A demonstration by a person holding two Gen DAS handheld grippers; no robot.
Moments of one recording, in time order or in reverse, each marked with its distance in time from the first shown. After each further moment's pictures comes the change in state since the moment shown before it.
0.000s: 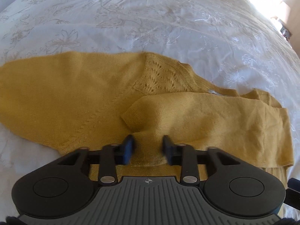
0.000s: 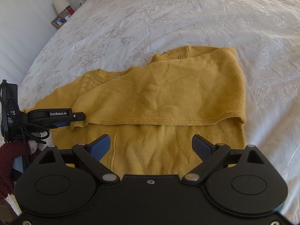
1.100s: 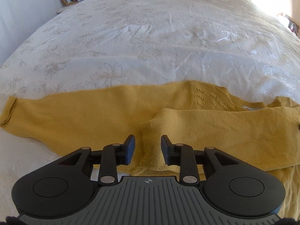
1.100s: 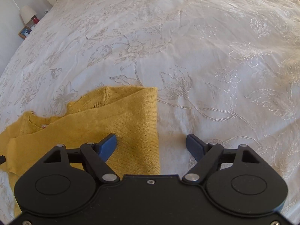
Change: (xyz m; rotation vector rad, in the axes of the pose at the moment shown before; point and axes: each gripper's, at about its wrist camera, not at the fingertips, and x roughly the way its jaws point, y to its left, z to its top) left arm -0.045 0.038 0.011 0.116 -0.125 0.200; right arm 0.068 -0.106 0.090 0.049 0.010 -0.145
